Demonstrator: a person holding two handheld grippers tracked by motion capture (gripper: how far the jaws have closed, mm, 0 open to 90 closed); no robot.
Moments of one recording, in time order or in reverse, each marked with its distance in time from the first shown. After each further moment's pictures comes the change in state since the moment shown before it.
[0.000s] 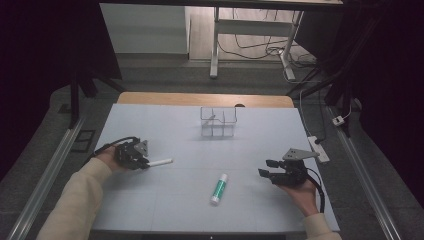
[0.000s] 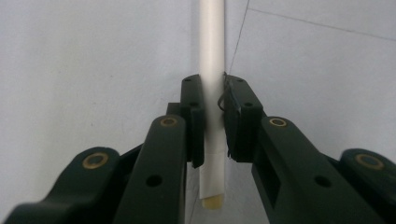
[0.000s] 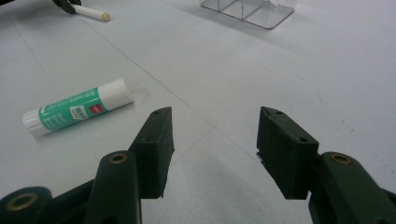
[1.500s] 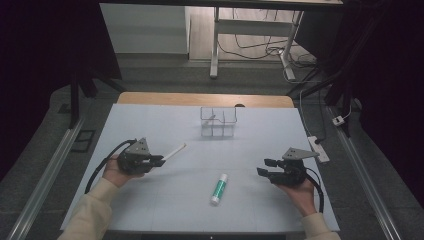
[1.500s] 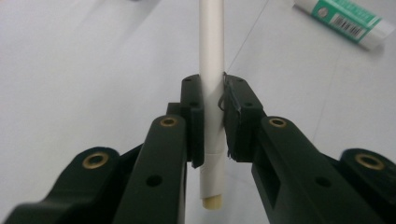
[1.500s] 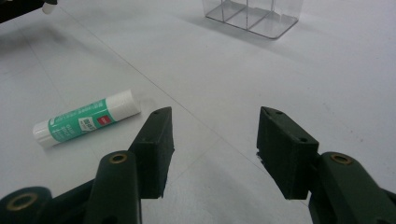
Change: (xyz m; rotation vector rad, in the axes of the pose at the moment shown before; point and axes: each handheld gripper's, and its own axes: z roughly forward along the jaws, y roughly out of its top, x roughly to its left) left arm -0.053 0.025 -0.027 -0.442 0.080 -0.215; right arm 0.003 0.002 0.002 -0.037 0.016 0.012
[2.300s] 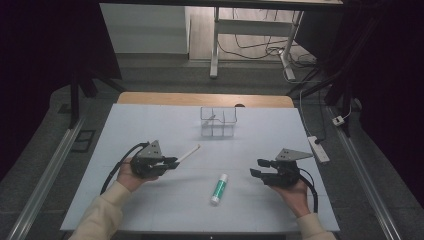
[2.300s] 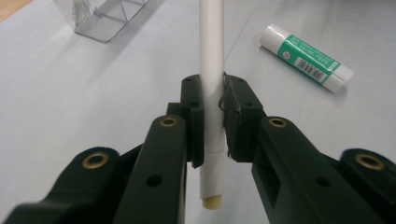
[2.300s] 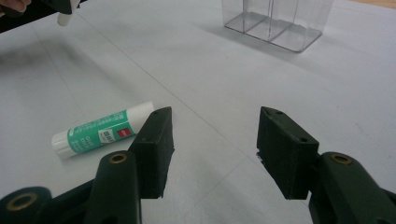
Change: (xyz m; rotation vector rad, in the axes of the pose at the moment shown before) left arm -0.026 0.023 0.017 -0.075 -0.018 0.011; right arm 0.017 0.006 0.011 -0.020 0.029 -0.024
